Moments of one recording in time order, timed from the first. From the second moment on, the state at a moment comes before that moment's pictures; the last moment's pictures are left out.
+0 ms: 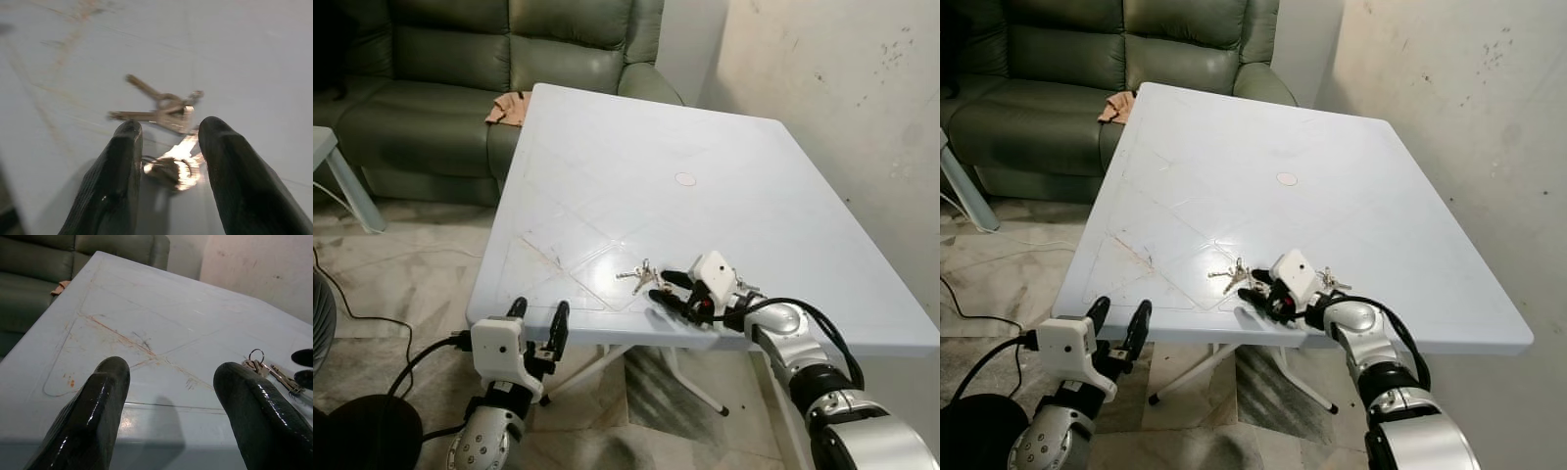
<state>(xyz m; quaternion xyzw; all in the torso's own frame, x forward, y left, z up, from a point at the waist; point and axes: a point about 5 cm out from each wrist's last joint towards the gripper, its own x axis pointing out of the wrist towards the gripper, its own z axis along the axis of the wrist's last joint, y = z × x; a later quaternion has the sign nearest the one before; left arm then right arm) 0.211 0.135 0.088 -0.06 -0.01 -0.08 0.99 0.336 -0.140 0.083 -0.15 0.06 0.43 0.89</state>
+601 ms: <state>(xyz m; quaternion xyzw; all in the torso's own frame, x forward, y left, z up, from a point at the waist) 0.211 0.134 0.089 -0.06 -0.01 -0.08 0.99 0.332 -0.144 0.081 -0.17 0.08 0.47 0.86</state>
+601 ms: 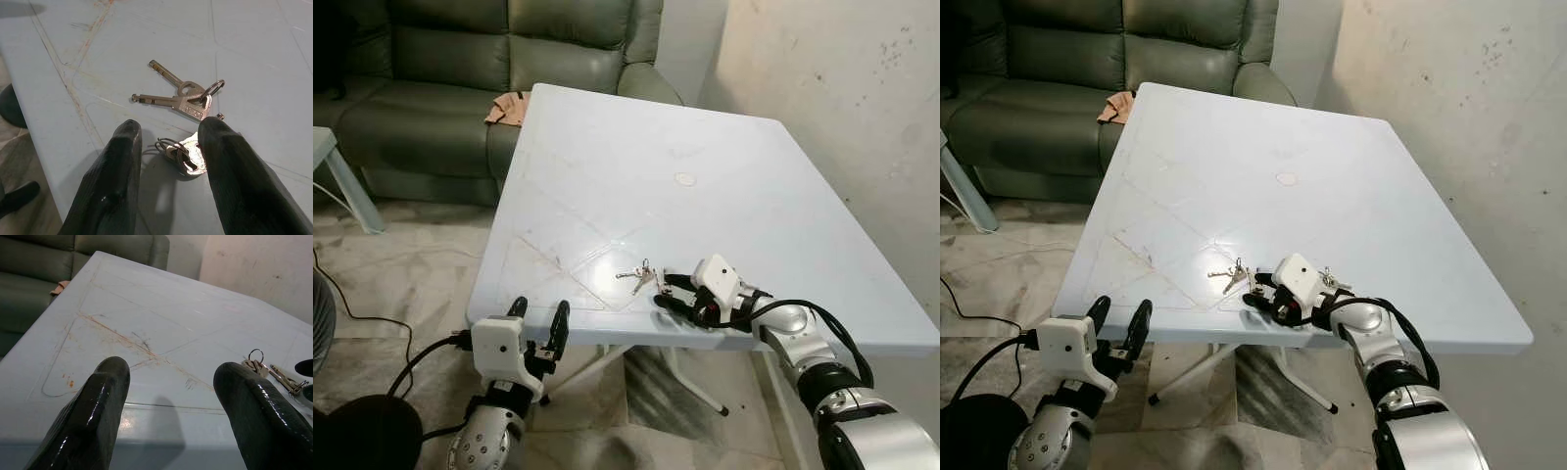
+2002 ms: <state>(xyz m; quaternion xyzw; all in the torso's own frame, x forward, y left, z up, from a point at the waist) 0.211 0.134 0.088 -0.07 -0.01 -0.08 0.99 0.331 -0.146 0.079 -0.20 0.07 0.46 0.86</state>
